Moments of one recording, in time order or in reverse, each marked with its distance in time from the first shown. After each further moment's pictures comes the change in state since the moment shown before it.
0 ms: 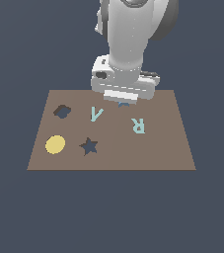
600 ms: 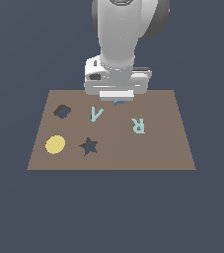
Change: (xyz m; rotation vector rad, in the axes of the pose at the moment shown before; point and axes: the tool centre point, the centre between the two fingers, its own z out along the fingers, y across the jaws) arm 0.000 0.022 -0.001 0.000 0.000 -0.204
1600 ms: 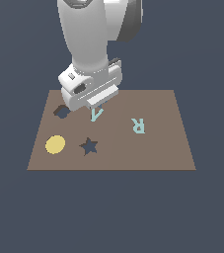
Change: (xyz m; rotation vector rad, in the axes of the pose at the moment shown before) arm 0.014 0.068 -0.003 -0.001 0.000 -0.647
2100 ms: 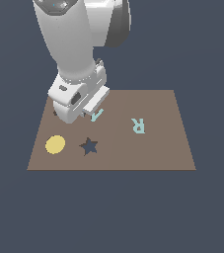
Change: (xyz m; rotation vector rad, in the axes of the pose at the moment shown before) arm 0.002 0.039 -0.001 -0.001 0.000 -0.359
